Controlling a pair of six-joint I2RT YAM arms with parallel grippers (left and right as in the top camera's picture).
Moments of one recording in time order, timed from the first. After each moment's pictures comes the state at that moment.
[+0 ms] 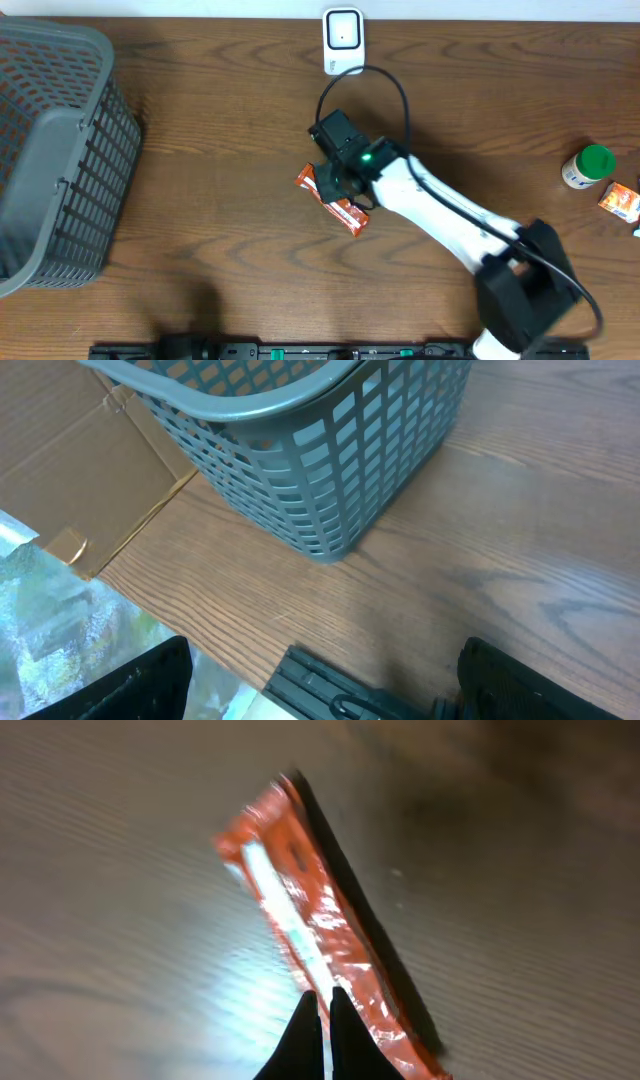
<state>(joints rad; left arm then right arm) 0.04 0.14 1.26 -1.70 -0.48 -0.10 0.70 1.85 1.34 -0.73 0.00 0.38</state>
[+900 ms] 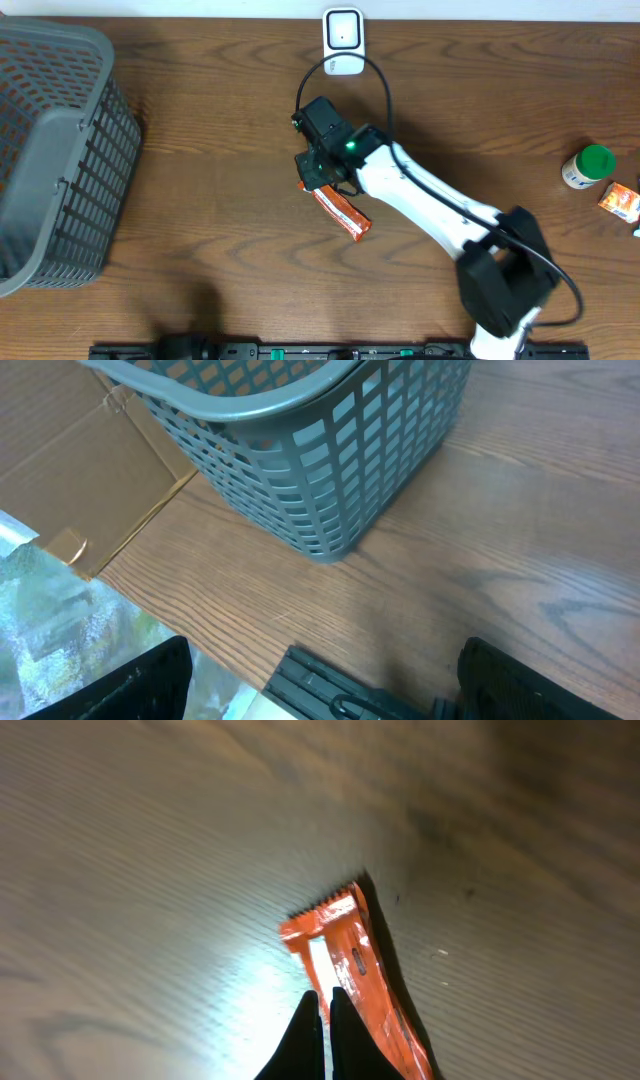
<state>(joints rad) 0.05 0.14 1.26 -1.70 -0.48 -0.10 0.72 1.93 1.48 -0.71 -0.02 0.33</state>
